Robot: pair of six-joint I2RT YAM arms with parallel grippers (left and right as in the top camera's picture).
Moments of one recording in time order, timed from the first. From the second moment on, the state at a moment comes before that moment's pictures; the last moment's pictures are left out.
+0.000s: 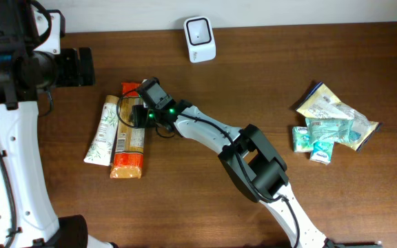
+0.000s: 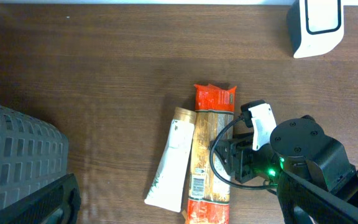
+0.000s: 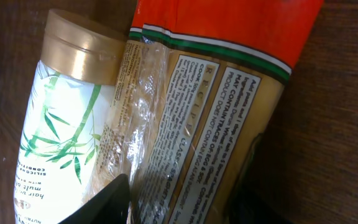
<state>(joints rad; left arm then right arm) 0.08 1.70 2.22 -1.44 -0.01 0.04 0.76 2.45 1.88 -0.28 -0.23 0.64</state>
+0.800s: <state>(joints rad) 0.08 1.70 2.22 -1.44 0.00 0.04 0.55 2.38 1.94 -0.77 -0.73 0.49</state>
